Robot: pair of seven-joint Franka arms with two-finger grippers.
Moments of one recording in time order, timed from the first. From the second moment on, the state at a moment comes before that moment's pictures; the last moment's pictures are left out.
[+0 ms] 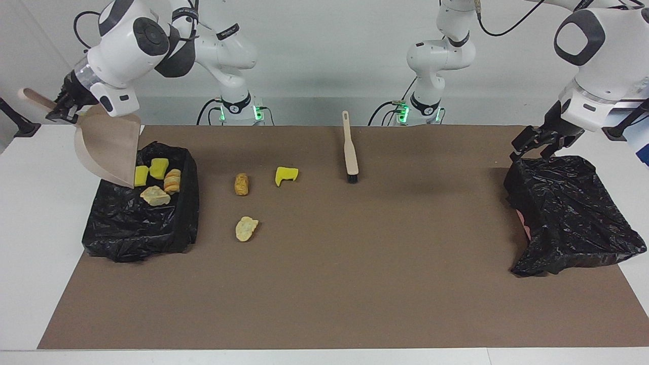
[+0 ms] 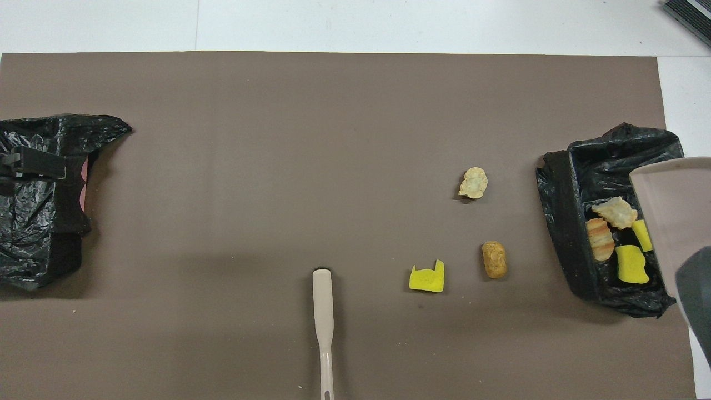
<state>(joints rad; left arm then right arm) 0.00 -0.01 0.03 -1.62 -0.08 1.59 -0.04 -0.16 -0.15 0.15 -1.87 -0.82 1.74 -1.50</state>
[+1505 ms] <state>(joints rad) -0.01 -0.06 0.00 -1.61 -0.03 1.50 0.04 0.40 0.68 0.20 -1.05 -0.16 1.51 0.44</state>
